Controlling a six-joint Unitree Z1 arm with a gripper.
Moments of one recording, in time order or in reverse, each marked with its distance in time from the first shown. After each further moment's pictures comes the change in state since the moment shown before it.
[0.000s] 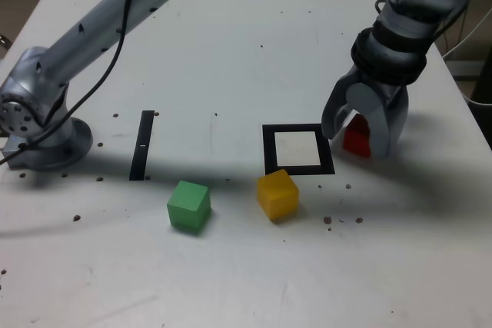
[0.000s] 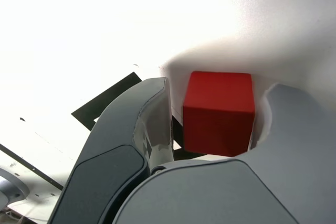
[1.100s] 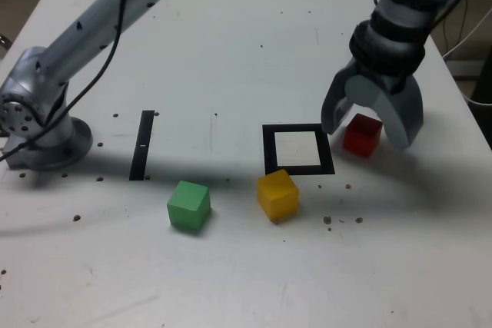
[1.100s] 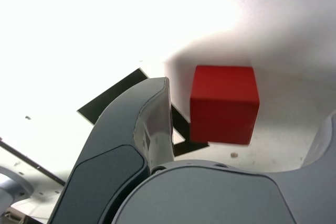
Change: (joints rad) arm 0.016 -0.016 0.010 -0.005 -0.023 0.028
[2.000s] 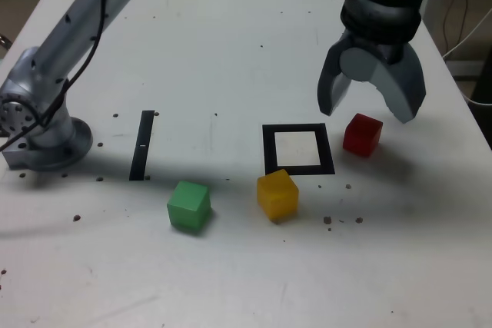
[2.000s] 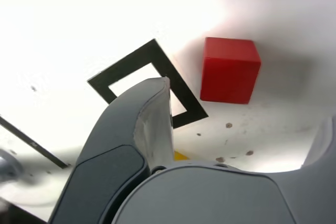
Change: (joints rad) arm 0.002 -0.112 0.028 0.019 -0.018 -0.024
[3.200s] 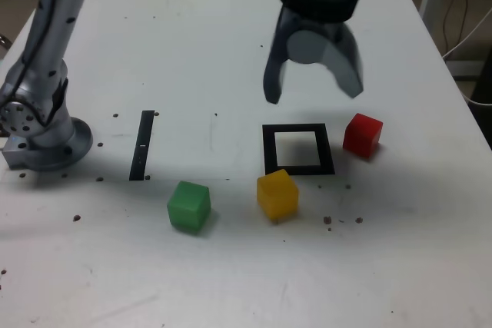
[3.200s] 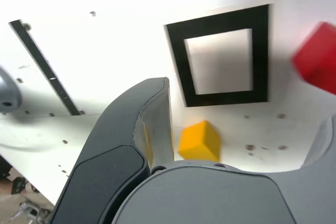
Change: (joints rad) arm 0.025 -0.228 0.349 -0.055 -0.039 -0.360
